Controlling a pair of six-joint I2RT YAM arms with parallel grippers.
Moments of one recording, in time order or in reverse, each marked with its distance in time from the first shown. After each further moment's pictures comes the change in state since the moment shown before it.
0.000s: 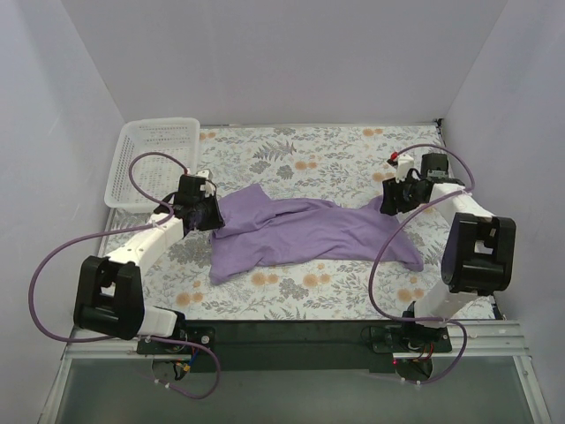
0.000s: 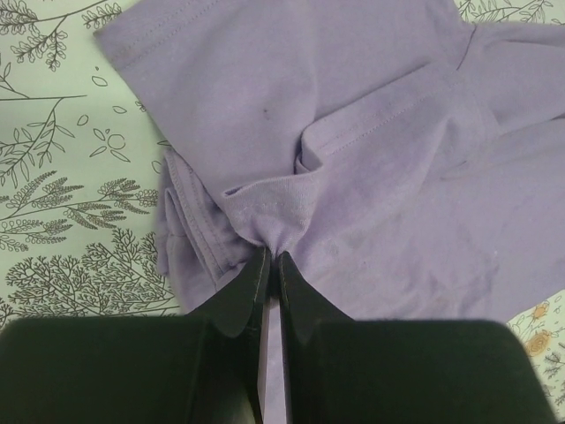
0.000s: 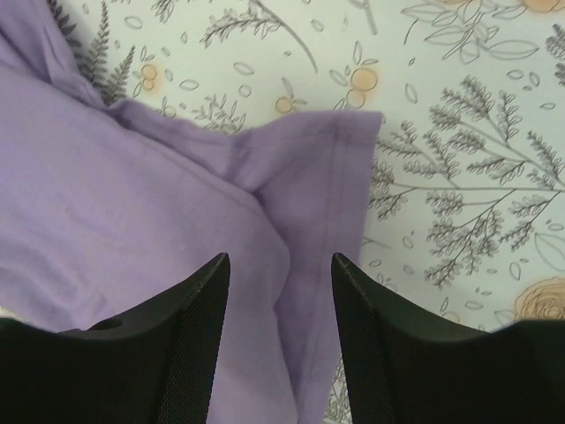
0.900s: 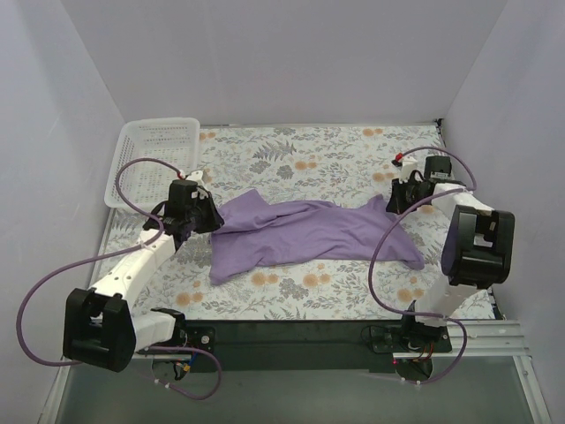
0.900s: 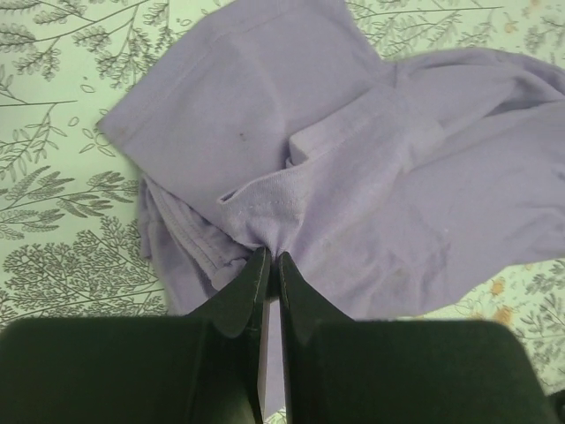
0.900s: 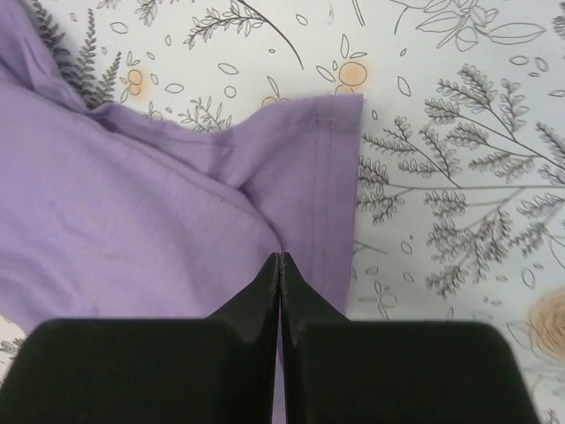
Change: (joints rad) left arm 0.000 -0.182 -0.080 0.028 0.029 -0.004; right arm -0.035 0.109 0.031 0.046 -0.055 0.035
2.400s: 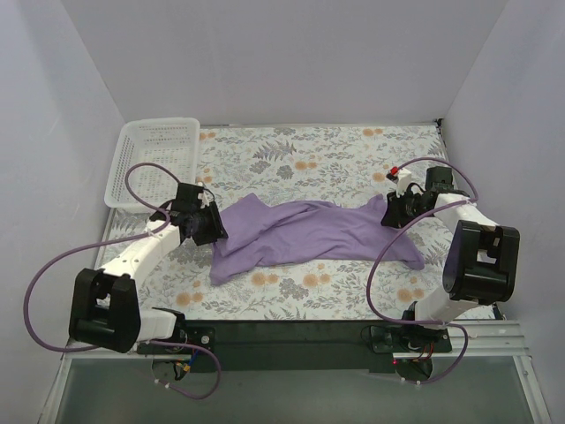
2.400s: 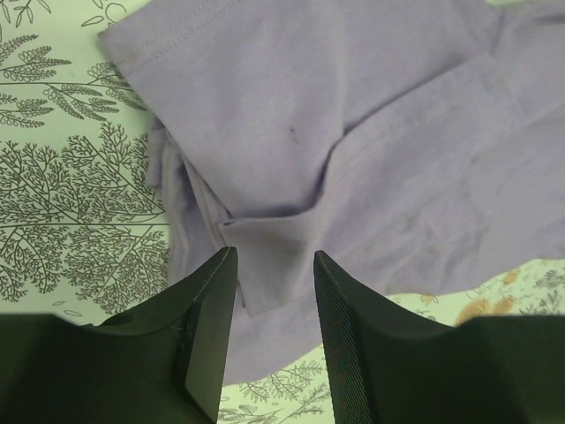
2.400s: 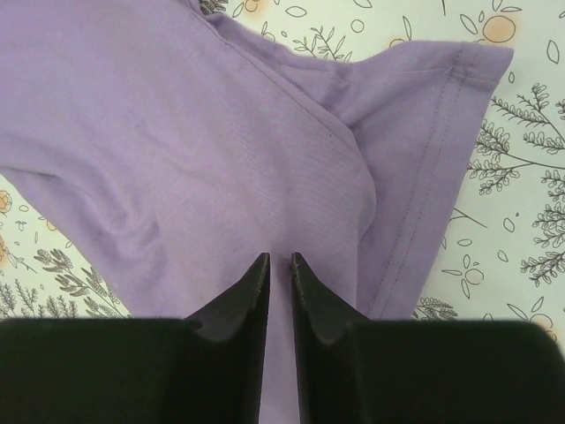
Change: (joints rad) left arm 0.000 0.071 0.021 -0.164 -0.007 -0.134; right arm -0.015 -0.152 -0.126 -0.111 -0.138 -0.203
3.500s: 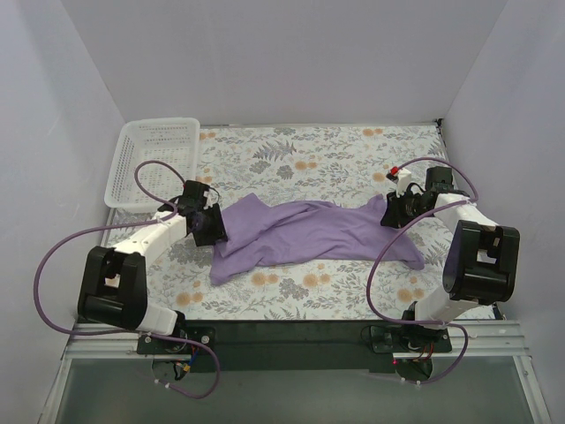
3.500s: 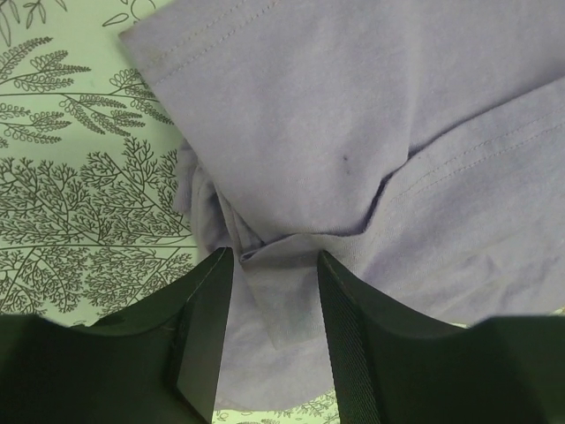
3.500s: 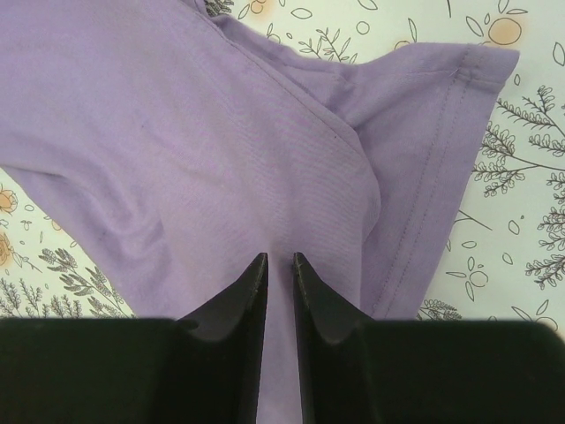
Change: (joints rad) left arm 0.000 0.155 0.042 -0.018 -0.061 0.033; right arm 0.000 0.000 0.000 -0.002 -0.011 0.000
